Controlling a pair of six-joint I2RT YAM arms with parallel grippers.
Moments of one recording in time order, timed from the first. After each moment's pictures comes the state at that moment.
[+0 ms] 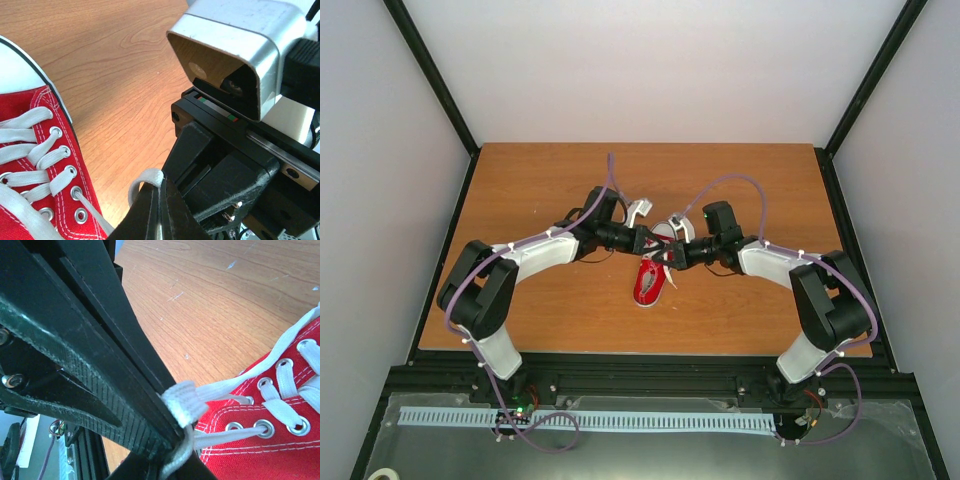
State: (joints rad) left arm -0.57 1.71 1.05 -0.01 0.76 -0.50; right arm 0.45 1.63 0.84 0.03 -0.90 0.26
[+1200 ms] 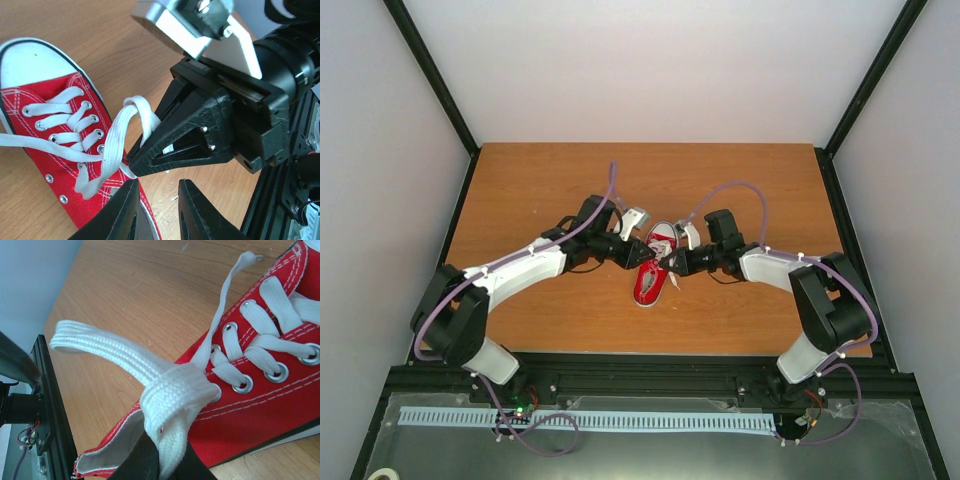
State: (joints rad) left arm -0.63 1.50 0.98 -0.21 0.53 -0.23; right arm 0.44 1.62 0.77 0.04 -0.78 0.27
